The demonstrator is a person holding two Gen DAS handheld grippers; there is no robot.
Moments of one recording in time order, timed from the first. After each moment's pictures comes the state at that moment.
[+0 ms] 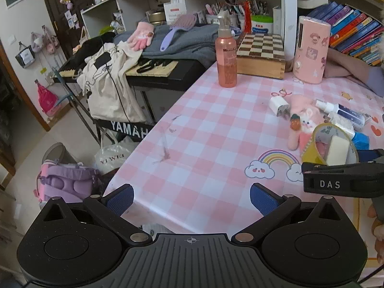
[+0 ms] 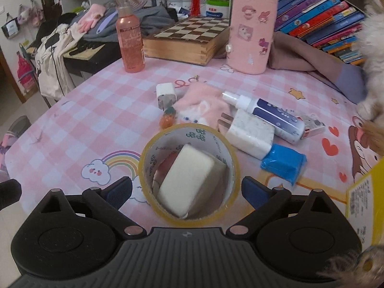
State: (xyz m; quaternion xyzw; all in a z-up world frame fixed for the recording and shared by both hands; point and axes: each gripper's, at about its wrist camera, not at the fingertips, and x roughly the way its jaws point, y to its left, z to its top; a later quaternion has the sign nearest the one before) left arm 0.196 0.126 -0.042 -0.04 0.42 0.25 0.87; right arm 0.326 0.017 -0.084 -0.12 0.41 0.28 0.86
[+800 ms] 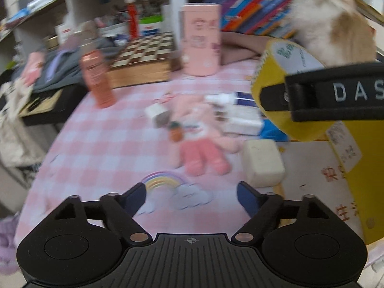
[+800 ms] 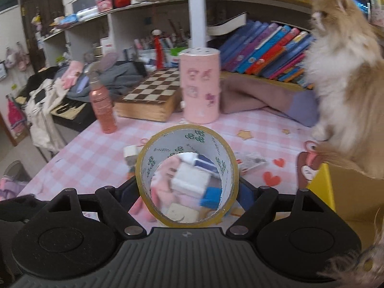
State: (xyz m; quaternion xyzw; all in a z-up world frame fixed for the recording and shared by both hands) left arm 0.271 0.051 -0.072 0.00 0.42 0.02 0.91; right arm 0.327 -0.055 -0.007 -0.05 0.33 0.24 0.91
